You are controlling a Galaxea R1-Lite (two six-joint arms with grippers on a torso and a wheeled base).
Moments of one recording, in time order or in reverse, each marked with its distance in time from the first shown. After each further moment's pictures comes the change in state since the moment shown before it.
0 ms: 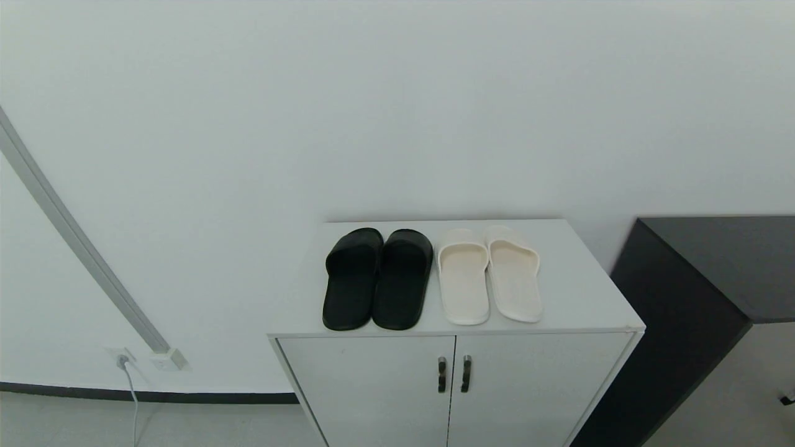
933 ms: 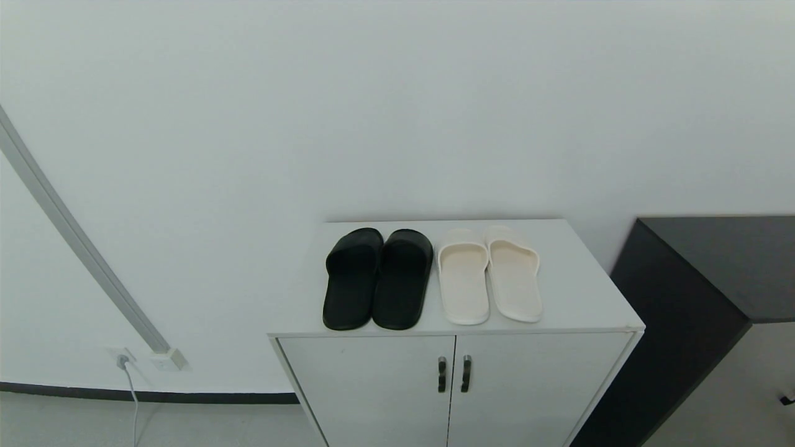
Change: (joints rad) left arm 0.000 0.000 0.000 0.000 -0.001 0.019; right arm 0.000 0.201 -0.203 0.033 0.066 0.024
